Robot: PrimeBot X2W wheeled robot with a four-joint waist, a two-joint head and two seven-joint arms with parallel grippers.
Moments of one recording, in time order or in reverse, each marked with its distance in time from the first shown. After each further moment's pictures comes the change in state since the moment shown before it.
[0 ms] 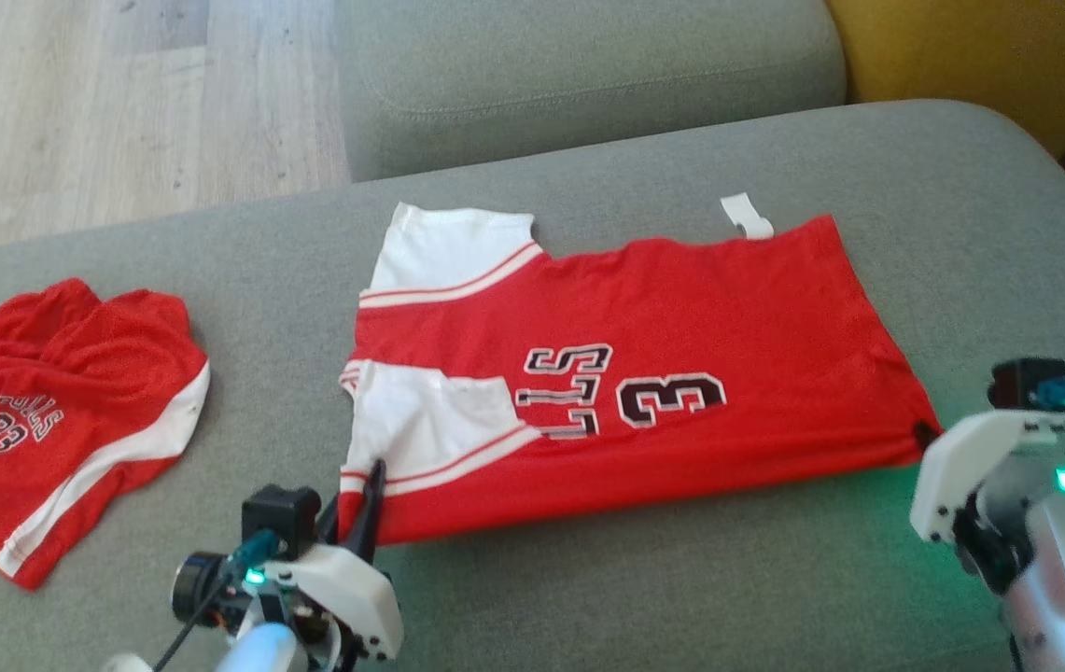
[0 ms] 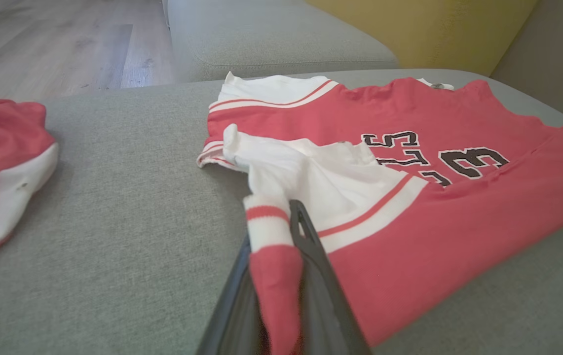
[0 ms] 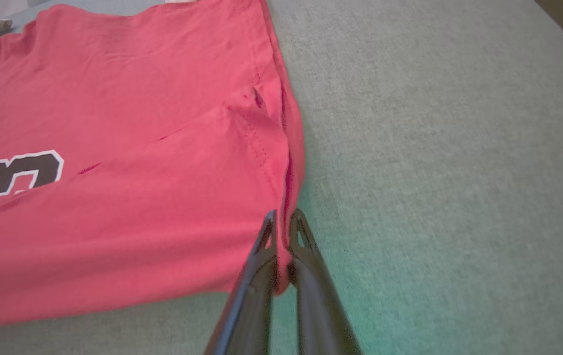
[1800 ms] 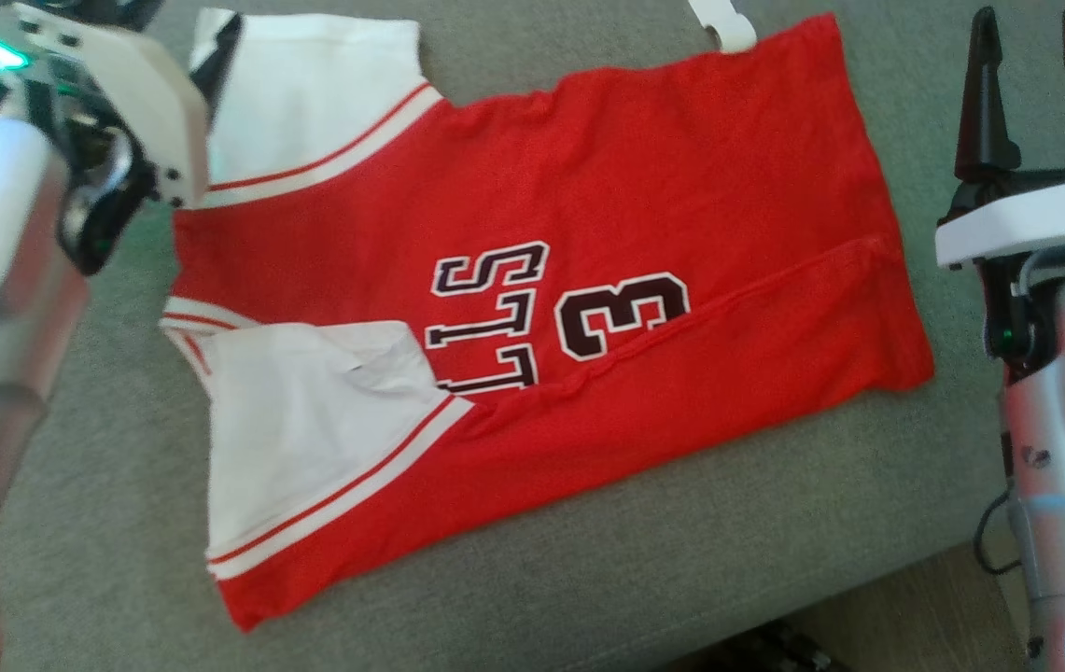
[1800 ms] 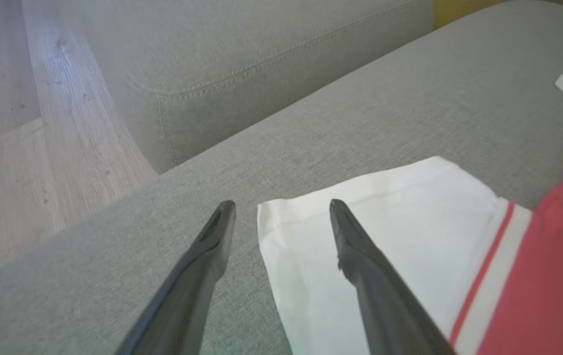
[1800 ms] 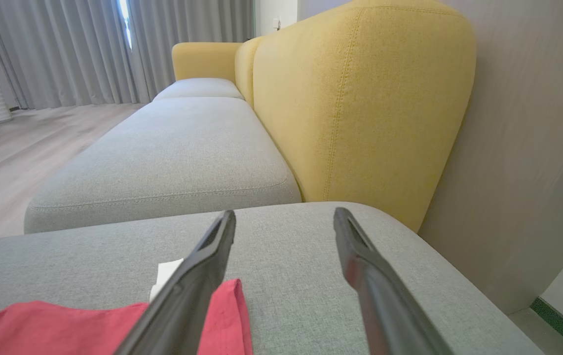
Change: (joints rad) left arm -0.880 0.268 -0.271 0.202 -0.236 -0.132 0.369; right arm -0.220 0.064 -0.045 -0.372 -0.029 0.000 -0.503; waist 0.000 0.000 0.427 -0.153
